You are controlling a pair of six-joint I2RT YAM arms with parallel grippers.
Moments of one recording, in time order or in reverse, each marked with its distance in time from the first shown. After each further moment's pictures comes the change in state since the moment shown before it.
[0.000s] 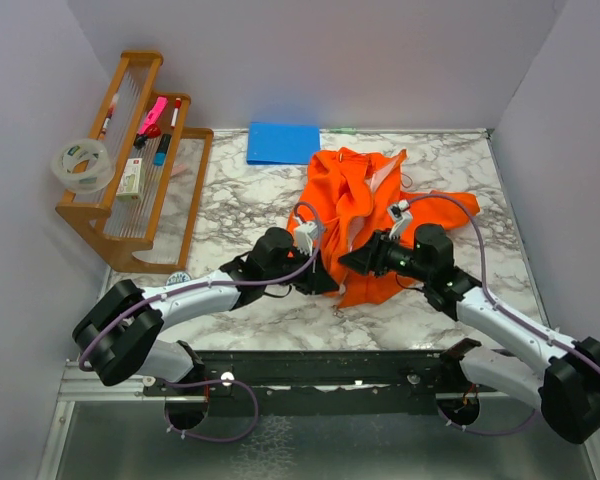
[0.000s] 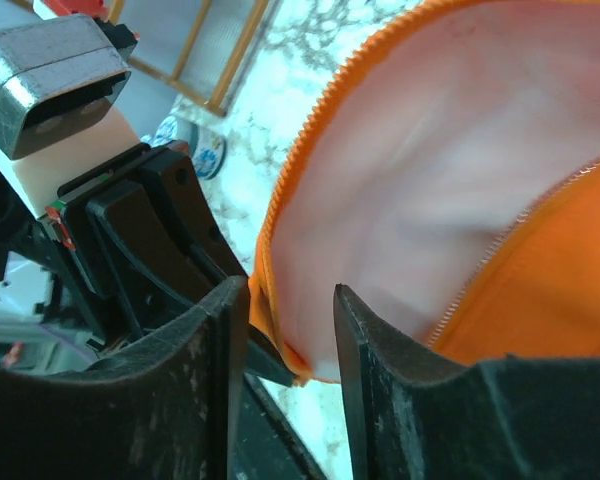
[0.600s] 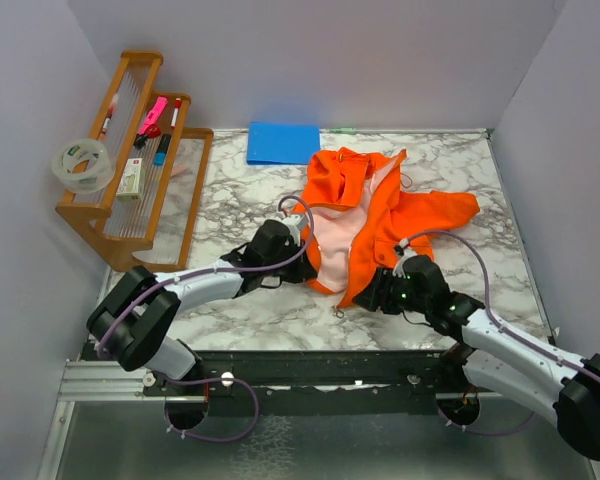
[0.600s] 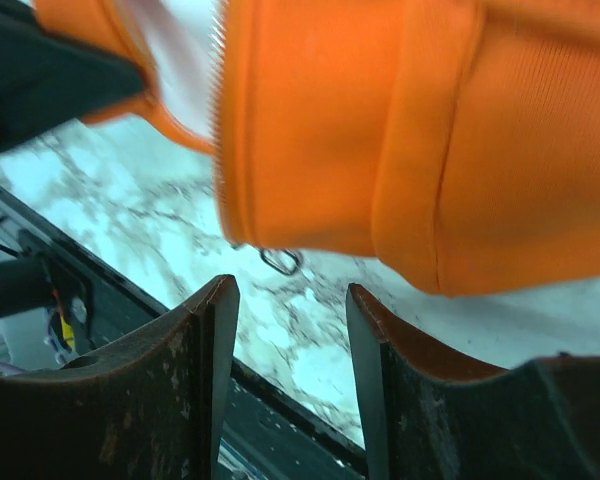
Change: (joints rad) left arm 0.116 0.095 0.024 -0.119 -0.193 0.055; right arm 0.084 -0.206 -0.151 -0.392 0.275 0.099
